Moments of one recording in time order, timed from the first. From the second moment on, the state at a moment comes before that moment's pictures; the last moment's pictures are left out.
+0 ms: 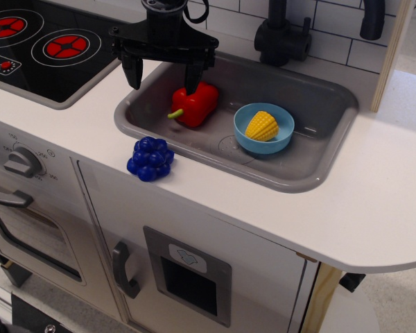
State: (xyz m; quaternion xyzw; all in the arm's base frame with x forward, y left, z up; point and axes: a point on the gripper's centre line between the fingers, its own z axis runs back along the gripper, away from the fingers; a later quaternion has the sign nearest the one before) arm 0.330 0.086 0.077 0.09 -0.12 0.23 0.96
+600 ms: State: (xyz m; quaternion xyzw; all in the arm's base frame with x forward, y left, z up) arm 0.344 0.075 0.066 0.10 -0.12 0.21 0.97
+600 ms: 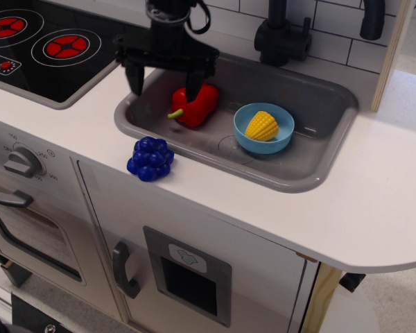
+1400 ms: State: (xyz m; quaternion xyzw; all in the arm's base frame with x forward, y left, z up) arm 0.399 0.022 0.047 0.06 -0.09 0.06 0.99
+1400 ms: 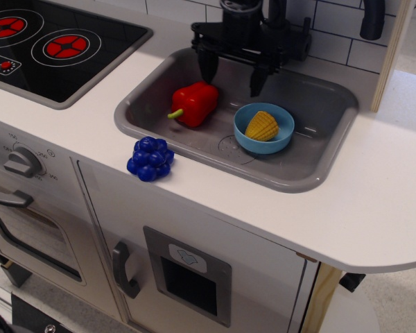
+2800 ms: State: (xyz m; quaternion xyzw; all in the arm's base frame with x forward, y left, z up) arm 0.409 -0.009 -0.002 0.05 -0.05 0.04 1.00
